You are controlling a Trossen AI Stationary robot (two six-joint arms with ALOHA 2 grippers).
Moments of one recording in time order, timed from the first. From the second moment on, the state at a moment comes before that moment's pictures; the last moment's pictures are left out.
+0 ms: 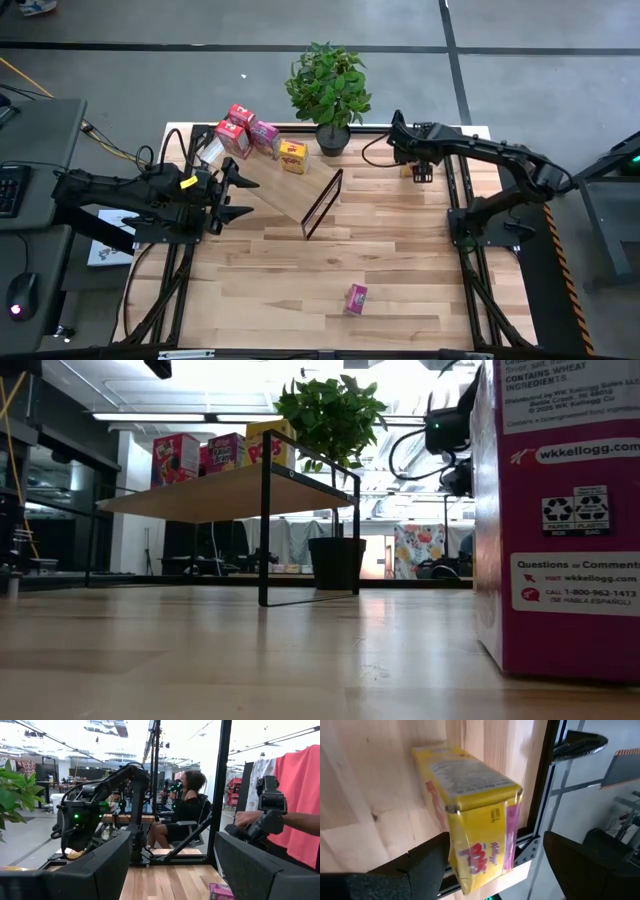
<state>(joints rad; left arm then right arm) -0.08 0.55 0.45 0.31 0.03 -0.05 -0.59 1.41 1.00 -1.03 0.51 -0.60</state>
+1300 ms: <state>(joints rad) -0.08 0.55 0.45 0.30 0.03 -0.05 -0.63 1.42 1.00 -1.07 0.31 -0.44</state>
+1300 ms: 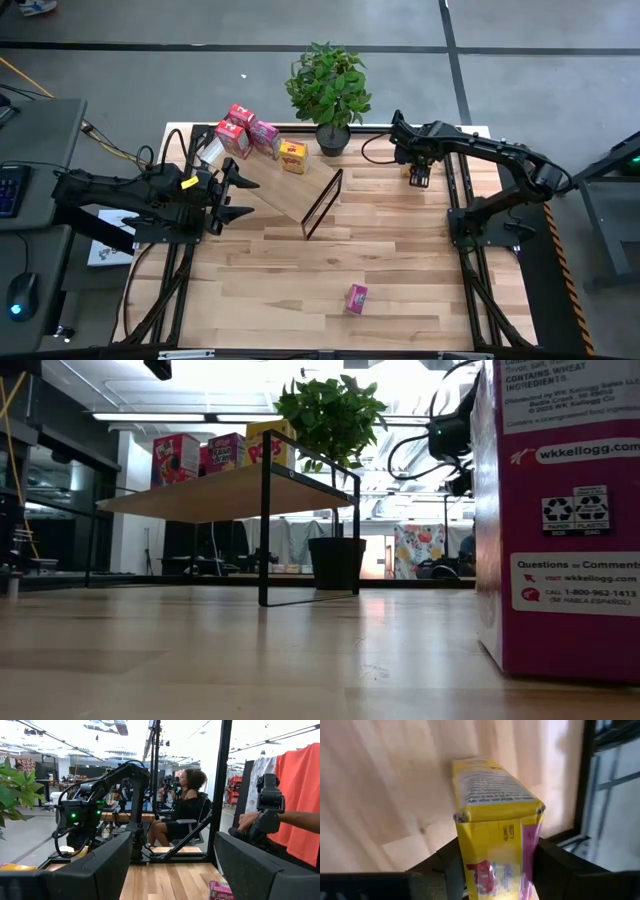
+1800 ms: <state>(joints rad) -0.08 0.55 0.45 0.30 0.03 -0.04 -0.61 1.40 1.15 -1.20 0.00 -0.28</state>
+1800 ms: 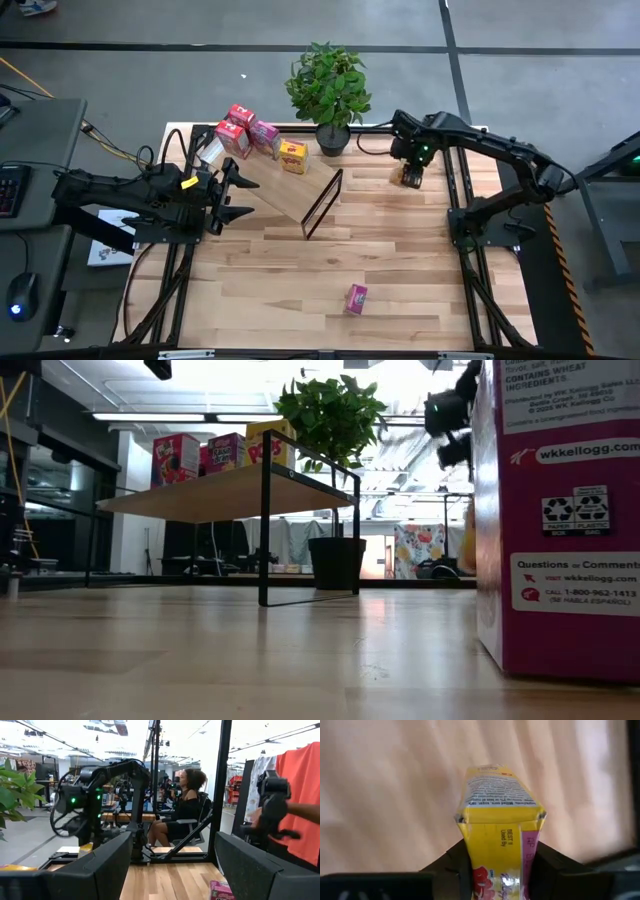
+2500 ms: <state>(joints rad) -0.08 0.55 0.45 0.31 0.03 -0.01 -0.05 1.41 1.56 -0.75 -0.37 0.25</state>
